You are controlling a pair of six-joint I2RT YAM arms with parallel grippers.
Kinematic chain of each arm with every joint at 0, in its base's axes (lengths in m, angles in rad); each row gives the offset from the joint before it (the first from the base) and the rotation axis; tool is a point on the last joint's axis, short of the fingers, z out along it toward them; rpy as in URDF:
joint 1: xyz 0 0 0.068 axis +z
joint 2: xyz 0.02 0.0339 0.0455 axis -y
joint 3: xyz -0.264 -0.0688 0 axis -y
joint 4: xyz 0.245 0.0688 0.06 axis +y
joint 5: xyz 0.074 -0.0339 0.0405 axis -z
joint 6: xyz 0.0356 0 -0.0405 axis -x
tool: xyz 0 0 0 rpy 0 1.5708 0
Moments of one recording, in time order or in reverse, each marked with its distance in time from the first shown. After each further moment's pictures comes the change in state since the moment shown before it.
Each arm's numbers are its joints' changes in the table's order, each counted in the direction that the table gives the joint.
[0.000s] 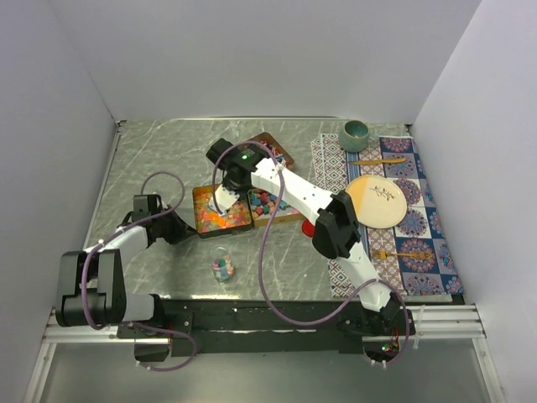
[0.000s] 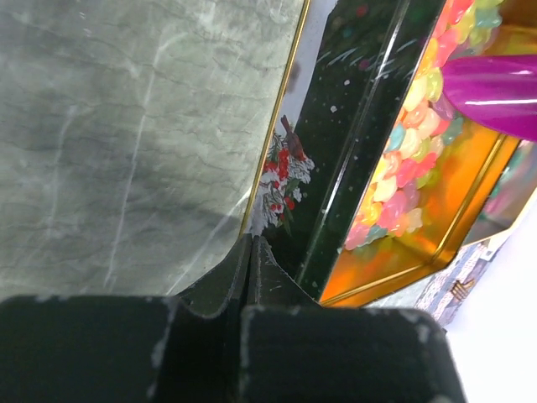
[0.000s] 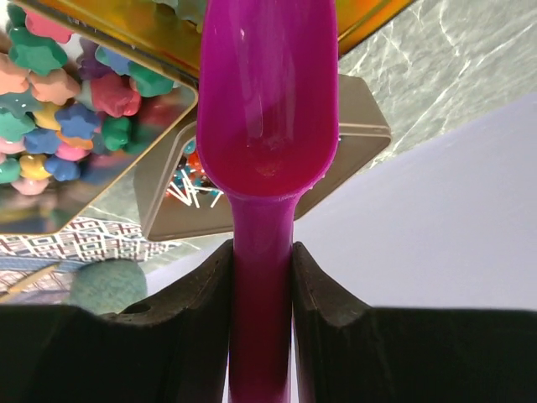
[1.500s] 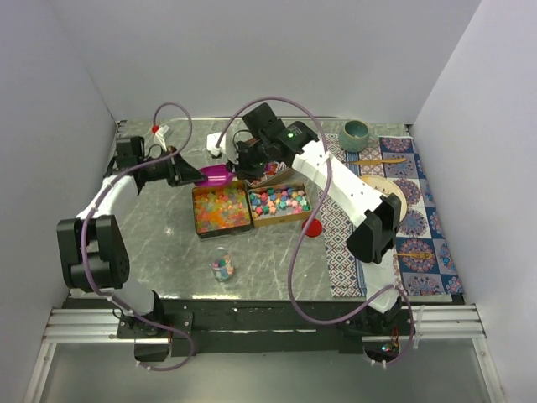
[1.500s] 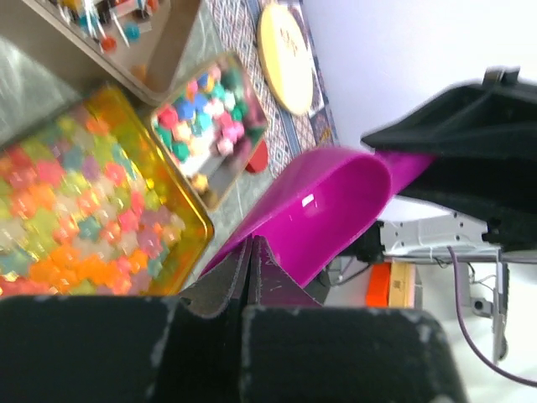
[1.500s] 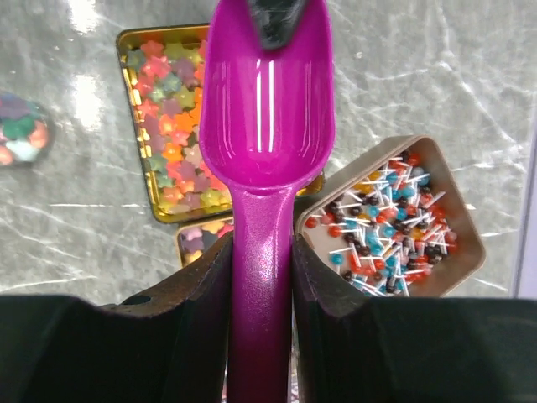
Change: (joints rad) left arm 0.061 -0.237 0.573 0.088 0.768 -0.322; right arm -0.120 0.302 -0.131 -0.142 -0.667 -0.995
